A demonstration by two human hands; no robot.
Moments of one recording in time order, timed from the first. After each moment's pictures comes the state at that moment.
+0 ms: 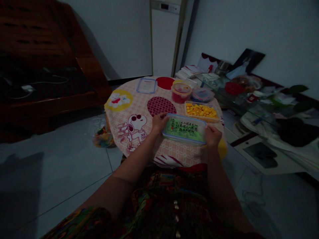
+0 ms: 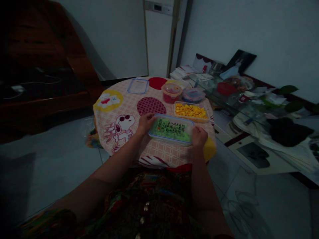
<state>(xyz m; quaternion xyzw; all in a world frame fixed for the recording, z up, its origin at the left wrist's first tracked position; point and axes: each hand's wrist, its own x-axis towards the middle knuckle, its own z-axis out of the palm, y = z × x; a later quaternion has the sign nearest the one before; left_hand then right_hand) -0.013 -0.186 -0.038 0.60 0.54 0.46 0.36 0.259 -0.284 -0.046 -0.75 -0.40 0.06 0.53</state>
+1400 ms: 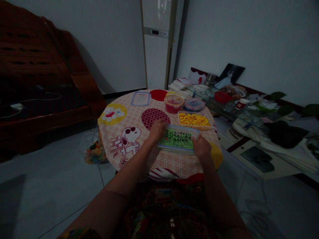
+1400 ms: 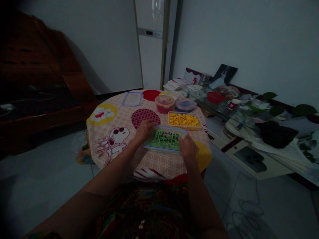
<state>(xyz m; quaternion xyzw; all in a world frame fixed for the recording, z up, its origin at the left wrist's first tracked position) -0.005 -0.186 -0.004 0.82 0.51 0.25 0.09 0.212 -0.304 -0.003 -0.84 -0.53 -0.01 0.11</state>
